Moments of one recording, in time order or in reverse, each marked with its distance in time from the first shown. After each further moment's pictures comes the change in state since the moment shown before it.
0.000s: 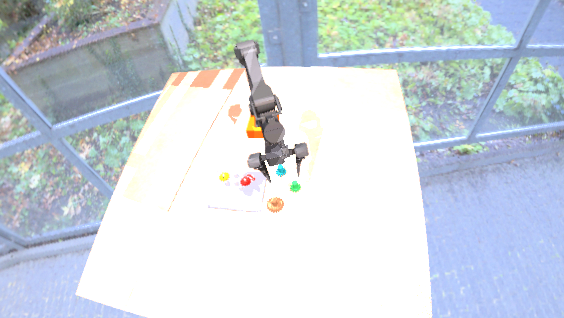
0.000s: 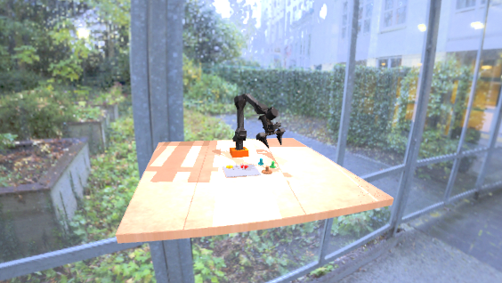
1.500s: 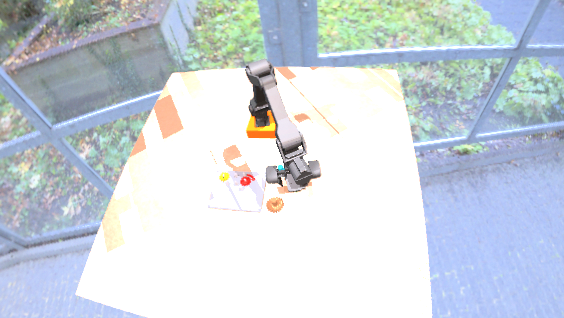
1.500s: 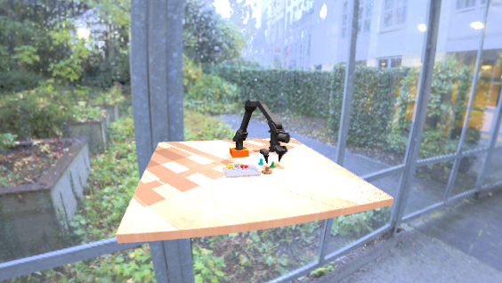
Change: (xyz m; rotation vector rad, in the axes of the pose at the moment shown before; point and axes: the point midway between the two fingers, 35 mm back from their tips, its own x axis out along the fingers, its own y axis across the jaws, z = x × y) arm 0.087 0.021 -0.102 0.000 0.571 -0.113
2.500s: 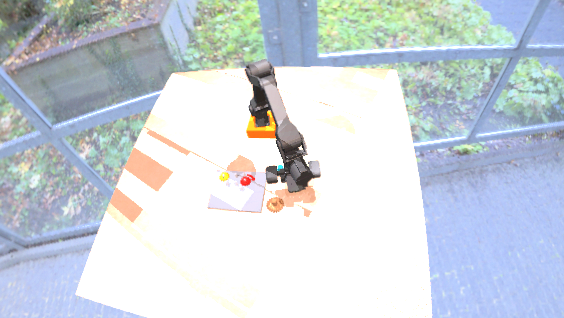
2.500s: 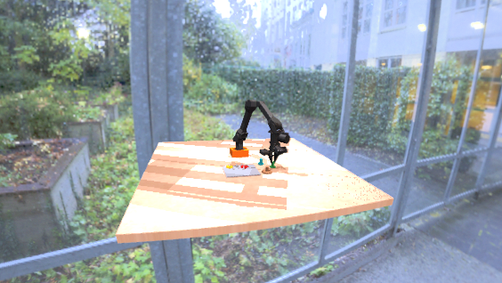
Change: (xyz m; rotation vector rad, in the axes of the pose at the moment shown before) arm 0.002 0.000 -0.001 0.000 0.006 0.000
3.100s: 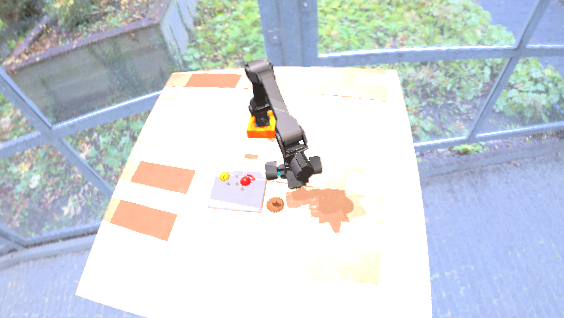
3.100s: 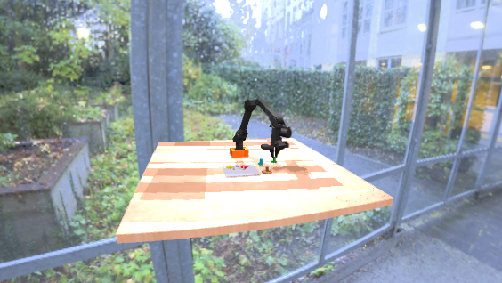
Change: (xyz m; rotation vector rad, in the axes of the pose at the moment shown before) arm -0.037 0.003 0.008 0.000 -0.002 0.001
